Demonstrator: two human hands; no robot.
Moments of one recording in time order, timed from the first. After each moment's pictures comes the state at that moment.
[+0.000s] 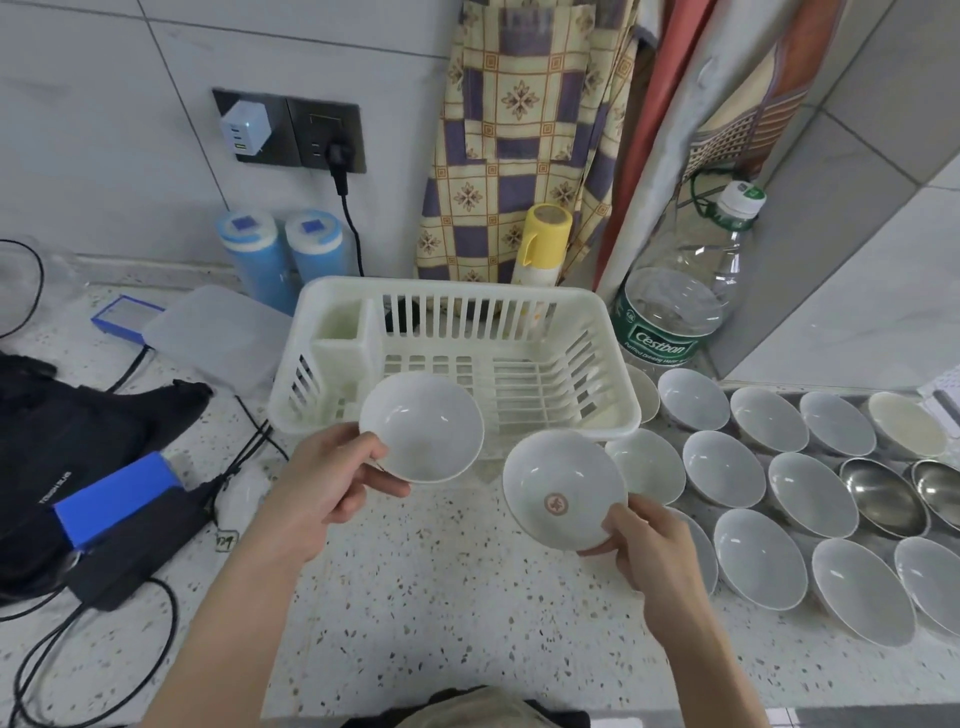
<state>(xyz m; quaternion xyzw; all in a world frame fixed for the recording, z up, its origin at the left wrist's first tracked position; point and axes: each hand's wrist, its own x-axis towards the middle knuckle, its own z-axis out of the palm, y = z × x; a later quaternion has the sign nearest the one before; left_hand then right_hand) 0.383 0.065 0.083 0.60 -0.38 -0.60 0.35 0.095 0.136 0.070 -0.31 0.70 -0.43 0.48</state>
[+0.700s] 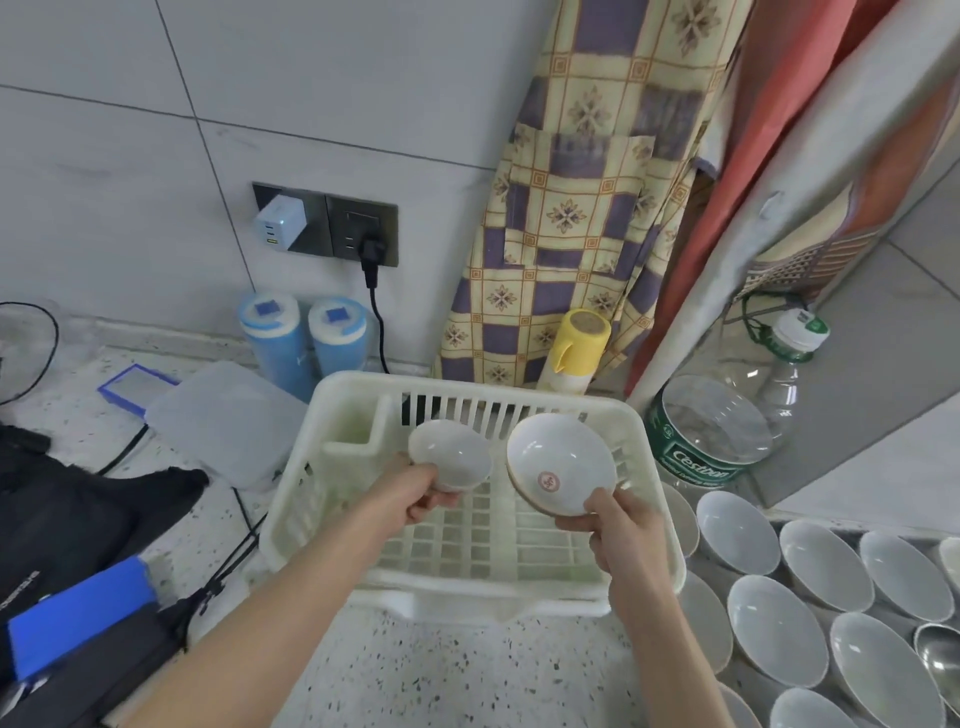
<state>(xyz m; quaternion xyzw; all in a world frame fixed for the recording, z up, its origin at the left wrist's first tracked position) 0.341 -0.108 0.021 0.66 -0.29 -0.64 0.27 0.124 -0.028 0.081 -0.30 0.71 -0.45 0.46</state>
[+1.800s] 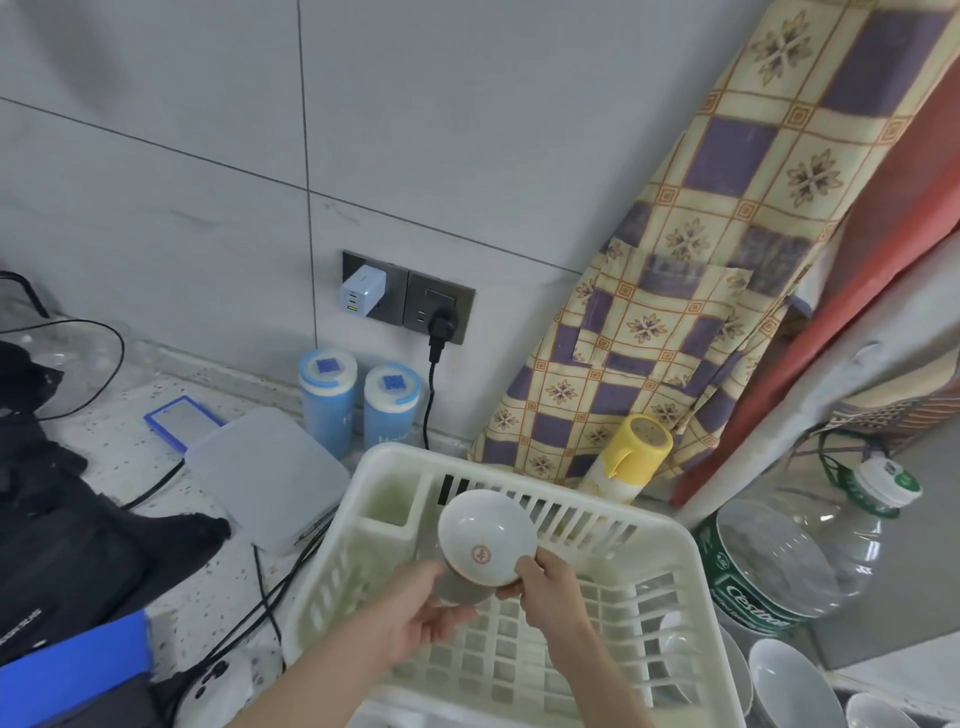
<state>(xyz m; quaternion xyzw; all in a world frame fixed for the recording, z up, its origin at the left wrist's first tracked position) 0.367 -0.084 0.028 0.58 -0.17 -0.72 0.35 0.201 -0.112 0.031 -0.46 0.67 -0.28 0.51</state>
